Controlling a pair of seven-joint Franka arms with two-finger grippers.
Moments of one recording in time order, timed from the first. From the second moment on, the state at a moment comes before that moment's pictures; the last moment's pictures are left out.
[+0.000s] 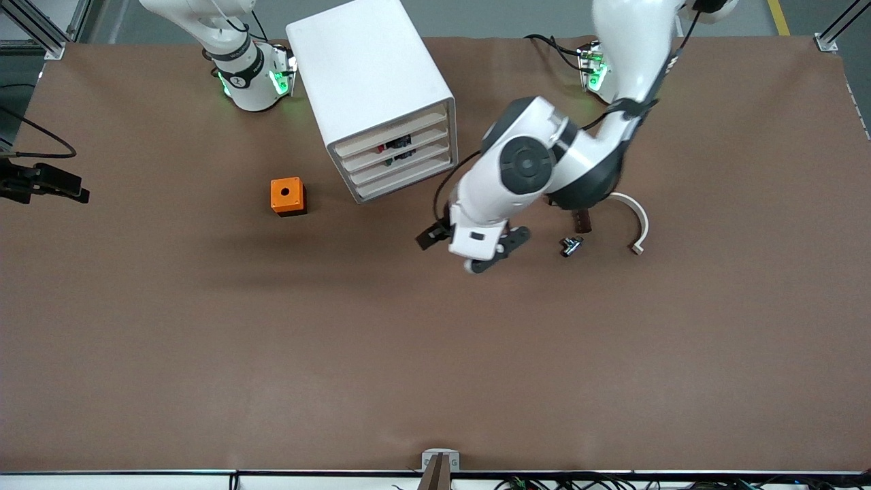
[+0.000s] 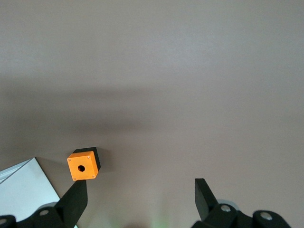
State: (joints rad) left arm -0.53 0.53 -0.12 -1.29 -0.24 1.85 -1.14; right arm -0.02 0.10 -0.10 -1.49 0.00 1.47 -0.13
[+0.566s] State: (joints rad) left arm -0.16 0.30 -0.12 -1.30 -0.21 1.48 -0.54; right arm -0.02 0.07 -0.10 -1.50 0.00 1.46 -0.13
